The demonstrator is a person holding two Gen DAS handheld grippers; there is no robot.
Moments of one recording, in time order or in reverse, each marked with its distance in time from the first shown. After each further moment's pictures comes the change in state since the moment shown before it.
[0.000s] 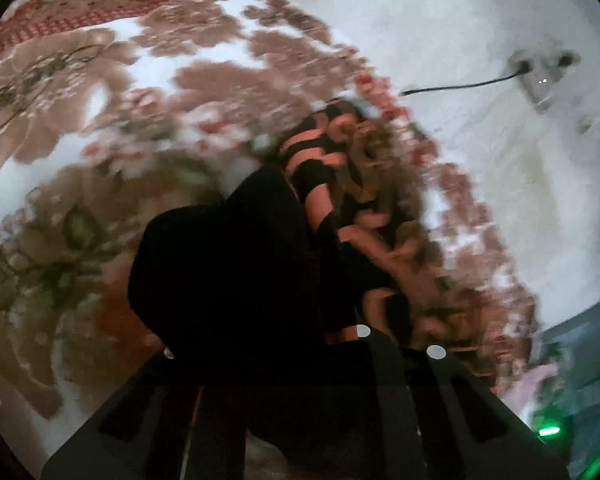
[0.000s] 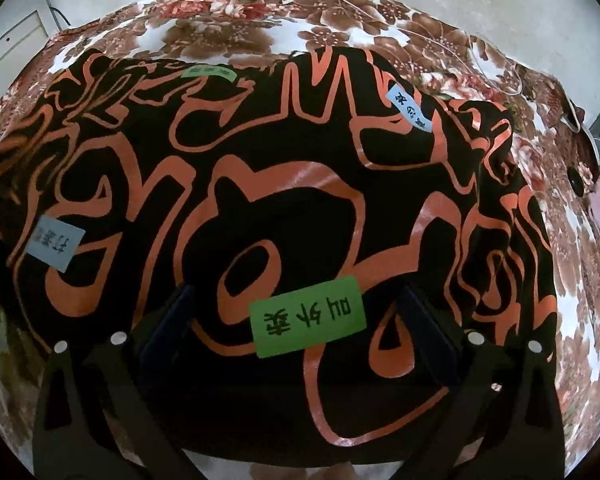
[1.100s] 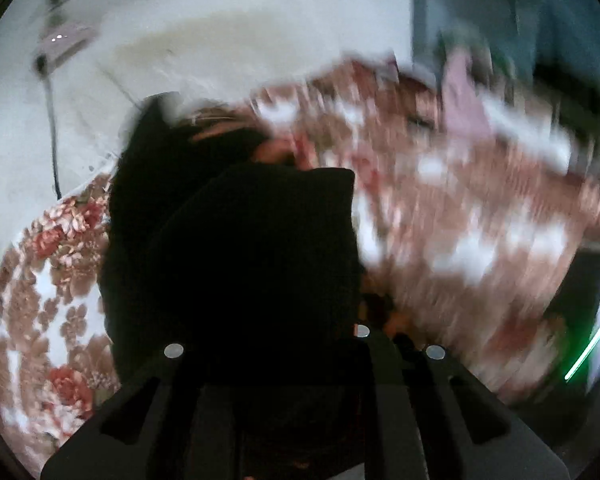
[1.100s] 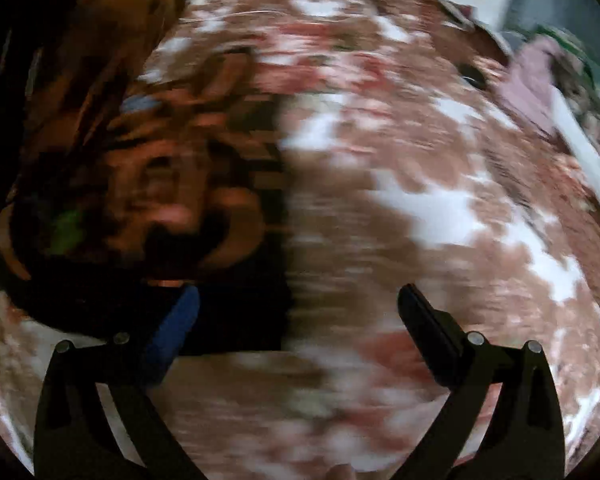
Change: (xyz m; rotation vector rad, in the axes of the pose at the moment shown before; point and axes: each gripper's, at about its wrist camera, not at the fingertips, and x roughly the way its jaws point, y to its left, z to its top) left arm 0.059 -0.363 -0.256 1.320 0.143 -0.076; right arm -0.055 -0.245 -0.095 0.306 0.018 -0.104
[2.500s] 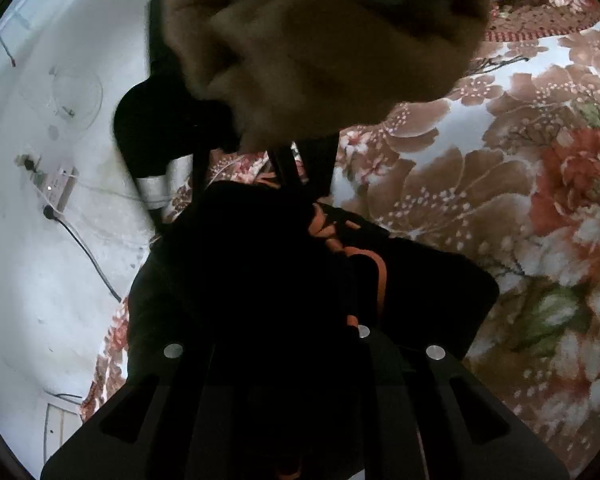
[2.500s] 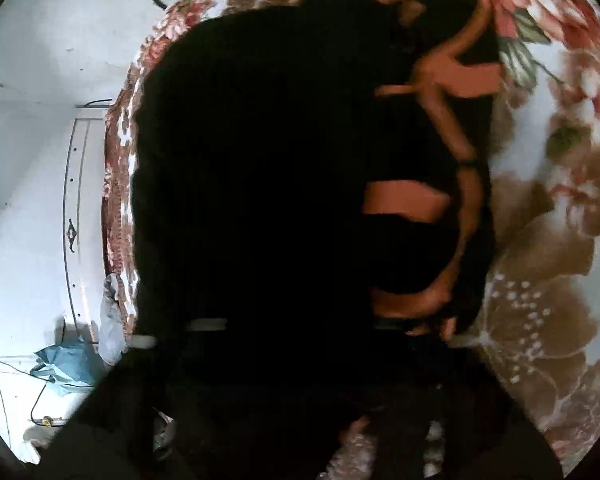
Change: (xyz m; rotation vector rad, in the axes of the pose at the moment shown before) left arm 0.032 -0.119 -0.056 0.422 -0.113 0.308; right arm 0.096 0.050 0.133 0.035 0.547 0.760
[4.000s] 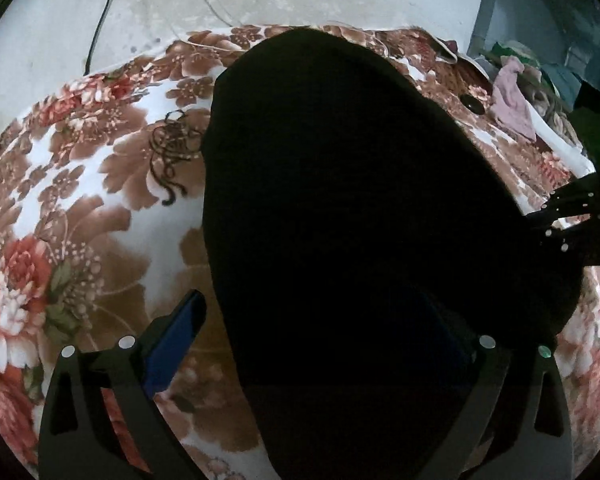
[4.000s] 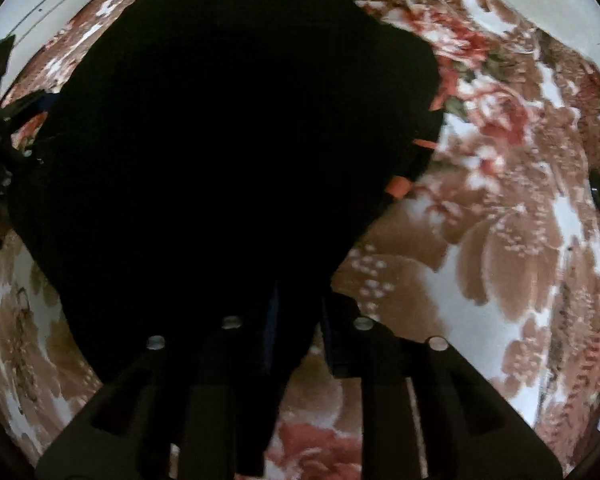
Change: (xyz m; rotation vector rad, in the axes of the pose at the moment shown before) left arm 0.049 0.155 -0.128 -0.762 0.194 -0.388; right arm -0.005 -0.015 -0.104 -0.567 -0.160 -0.622
